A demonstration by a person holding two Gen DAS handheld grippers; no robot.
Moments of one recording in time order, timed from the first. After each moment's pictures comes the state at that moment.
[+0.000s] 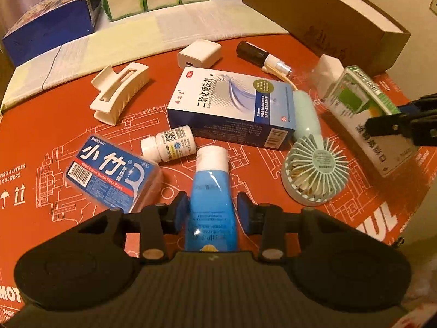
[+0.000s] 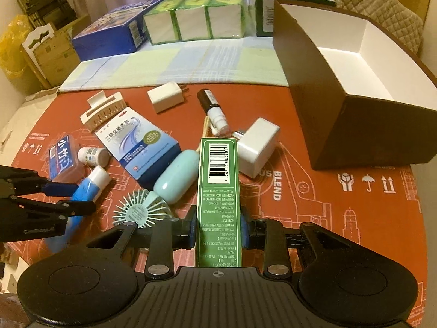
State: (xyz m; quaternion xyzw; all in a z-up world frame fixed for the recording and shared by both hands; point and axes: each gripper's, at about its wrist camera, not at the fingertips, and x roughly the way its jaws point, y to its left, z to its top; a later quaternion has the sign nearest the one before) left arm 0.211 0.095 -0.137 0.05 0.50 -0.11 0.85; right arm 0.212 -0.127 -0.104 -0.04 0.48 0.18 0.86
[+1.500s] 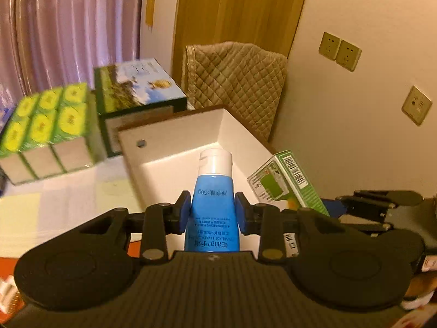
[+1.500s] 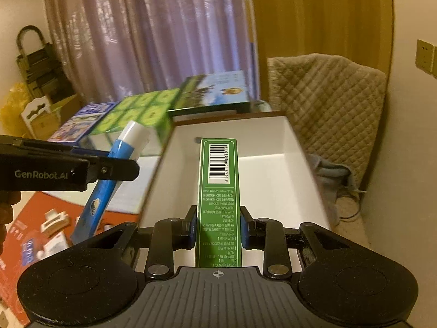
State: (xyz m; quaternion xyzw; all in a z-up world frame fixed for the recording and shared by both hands) left arm 0.393 -0.175 0.024 -0.02 0.38 -0.16 0.91; right arm 0.356 -0.334 0.011 0.00 0.36 0.19 0.92
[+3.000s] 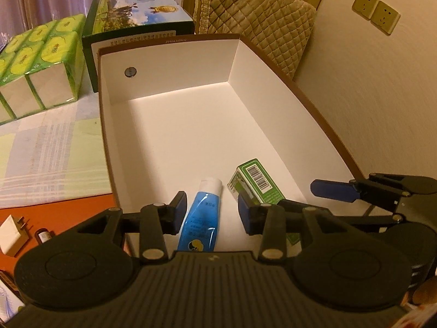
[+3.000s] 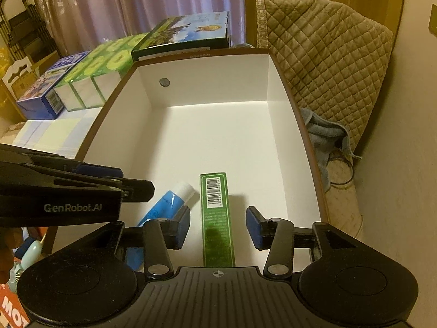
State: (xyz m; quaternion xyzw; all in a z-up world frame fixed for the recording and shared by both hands) left arm 0.418 -0.201 -0.061 -0.03 0.47 -0.12 0.87; right arm 0.404 -0.349 -0.053 -0.03 0.45 0.18 0.87
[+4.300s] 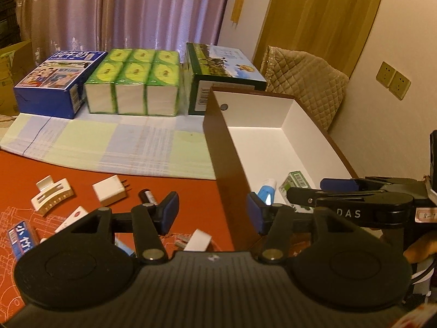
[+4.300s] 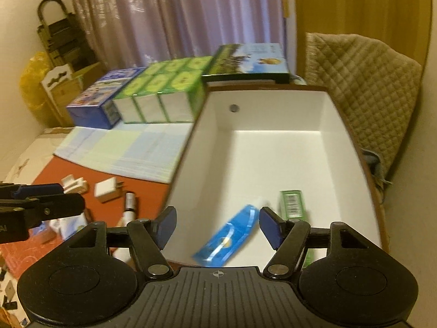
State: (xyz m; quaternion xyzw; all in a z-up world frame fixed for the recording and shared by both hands) left arm 0.269 -0.087 0.010 -0.10 0.37 -0.01 0.92; right arm 0.344 -0.279 -0.012 -0.02 0.40 0.25 0.88
